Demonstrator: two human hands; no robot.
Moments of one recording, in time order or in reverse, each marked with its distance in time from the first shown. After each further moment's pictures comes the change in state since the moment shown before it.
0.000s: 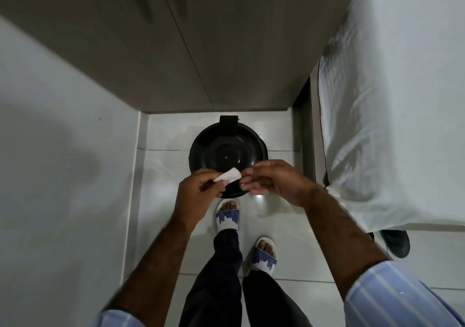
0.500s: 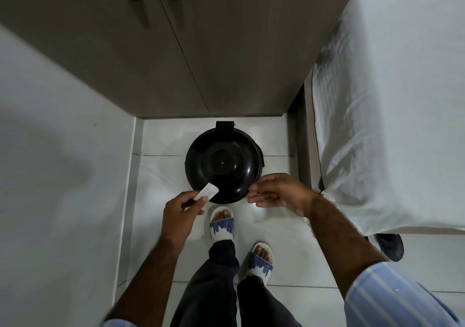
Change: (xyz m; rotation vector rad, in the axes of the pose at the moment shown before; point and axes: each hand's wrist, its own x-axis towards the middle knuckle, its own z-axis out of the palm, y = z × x) left_hand -0.023 -0.030 -0.011 -0.141 0.084 -0.342; right_hand -0.006 0.018 -0.018 -0.056 0.055 0.091
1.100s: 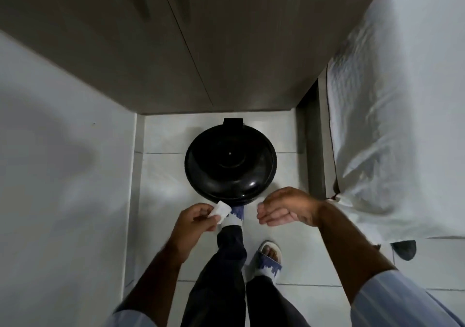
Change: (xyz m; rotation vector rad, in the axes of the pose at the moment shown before) left_hand 0.042 -0.038 -0.006 -0.079 -0.295 -0.152; right_hand 0.040 0.018 -0.006 -0.115 -0.080 0.243
